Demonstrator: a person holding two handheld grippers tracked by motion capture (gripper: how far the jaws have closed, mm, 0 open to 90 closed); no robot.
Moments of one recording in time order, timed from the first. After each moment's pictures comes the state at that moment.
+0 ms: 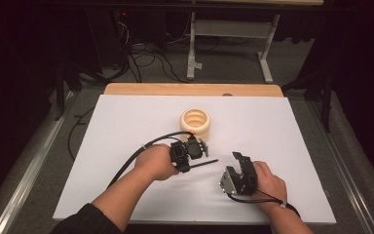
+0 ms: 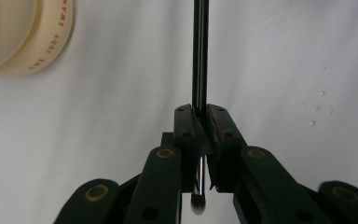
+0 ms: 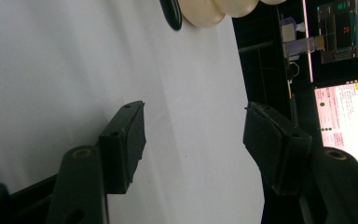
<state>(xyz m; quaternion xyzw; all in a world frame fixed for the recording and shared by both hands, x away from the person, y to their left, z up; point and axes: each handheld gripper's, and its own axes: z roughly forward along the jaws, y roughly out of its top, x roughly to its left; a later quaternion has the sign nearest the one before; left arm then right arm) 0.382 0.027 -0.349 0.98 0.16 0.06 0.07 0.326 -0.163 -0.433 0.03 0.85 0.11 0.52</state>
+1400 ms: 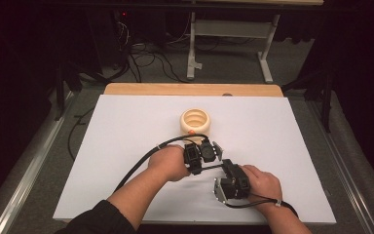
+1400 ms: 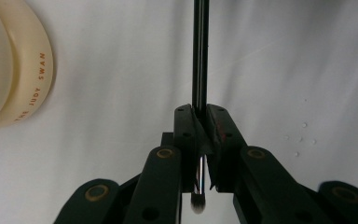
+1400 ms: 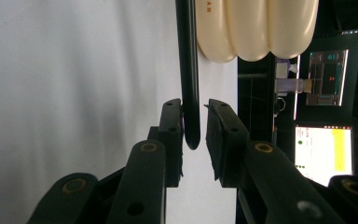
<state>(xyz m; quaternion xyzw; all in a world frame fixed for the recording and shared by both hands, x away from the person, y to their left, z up) 0.381 -0.005 -0.352 0.99 0.13 0.06 0.06 0.317 -0.146 -0.436 -0.08 0.84 0.08 0.53</state>
